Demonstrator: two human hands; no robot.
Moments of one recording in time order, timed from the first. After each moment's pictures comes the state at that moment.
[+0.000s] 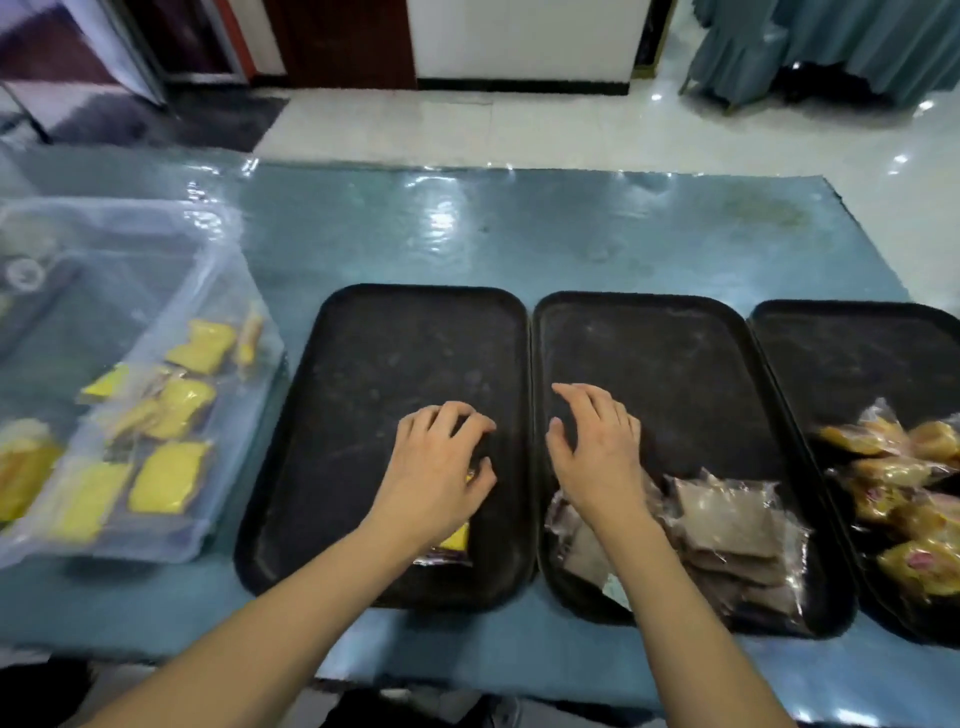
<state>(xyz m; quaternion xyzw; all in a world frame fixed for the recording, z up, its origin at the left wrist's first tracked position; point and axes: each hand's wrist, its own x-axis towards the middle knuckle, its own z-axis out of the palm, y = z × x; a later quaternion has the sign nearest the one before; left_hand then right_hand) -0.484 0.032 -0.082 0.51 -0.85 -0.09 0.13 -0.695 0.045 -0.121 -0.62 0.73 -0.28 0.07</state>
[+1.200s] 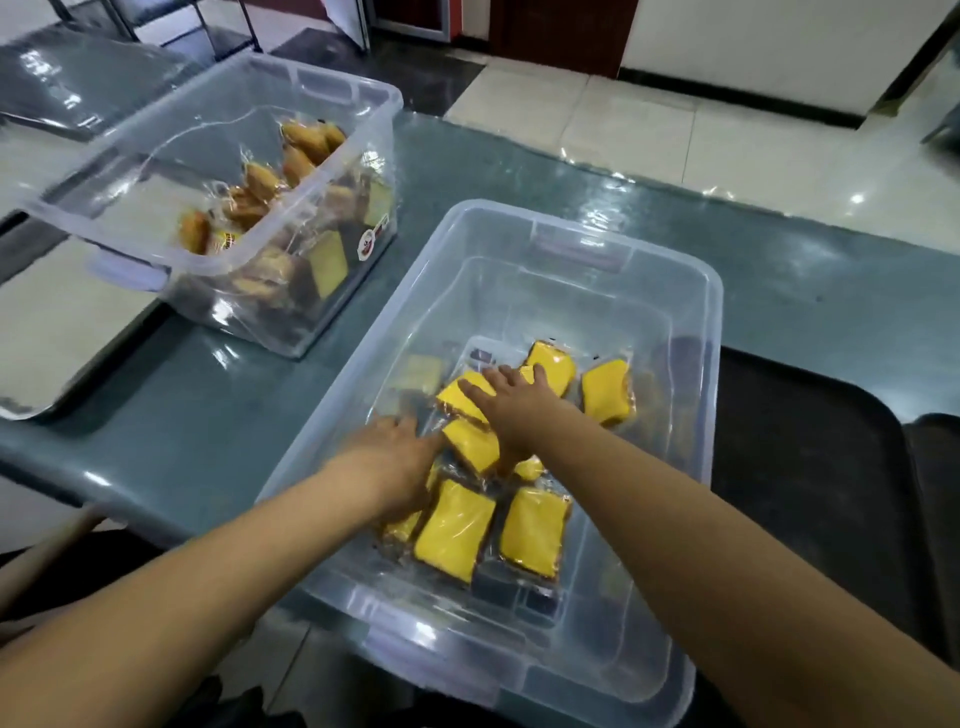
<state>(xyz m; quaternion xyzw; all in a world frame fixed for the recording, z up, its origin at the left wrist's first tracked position) 0.043 -0.098 -0.038 0.60 -0.74 -0.18 -0.25 -0.117 -0.197 -0.103 -0.87 0.41 0.27 0.04</state>
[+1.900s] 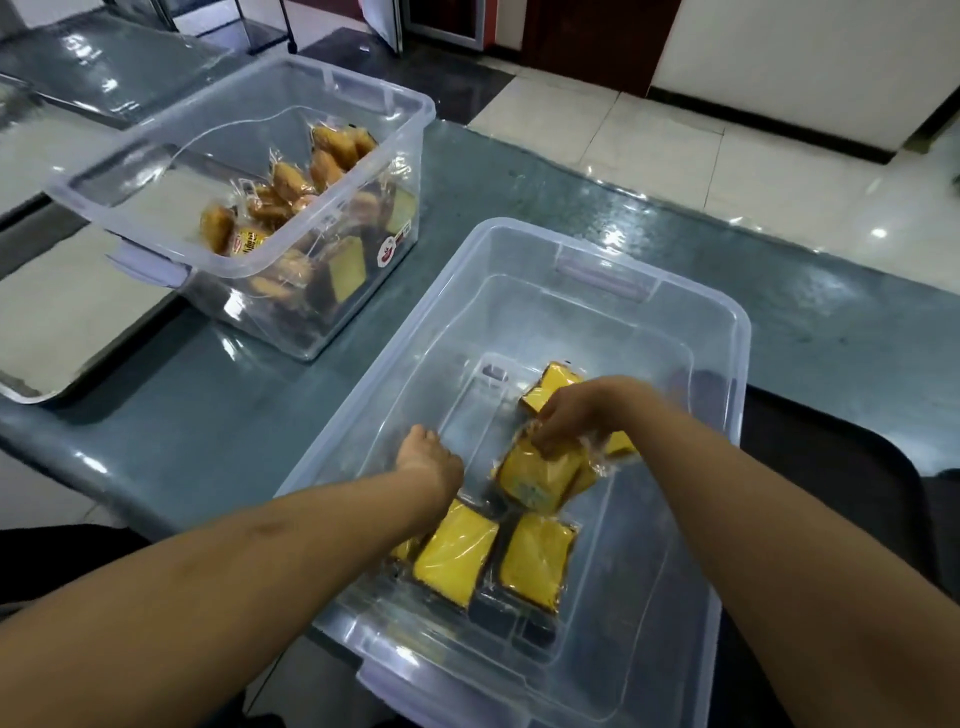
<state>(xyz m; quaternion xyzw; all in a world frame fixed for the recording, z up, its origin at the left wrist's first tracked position) 0.016 -0.132 -0.106 0.54 -0.73 -0.04 -0.41 -0.159 -0.264 -0.080 -0.68 0.54 0.29 0.40</state>
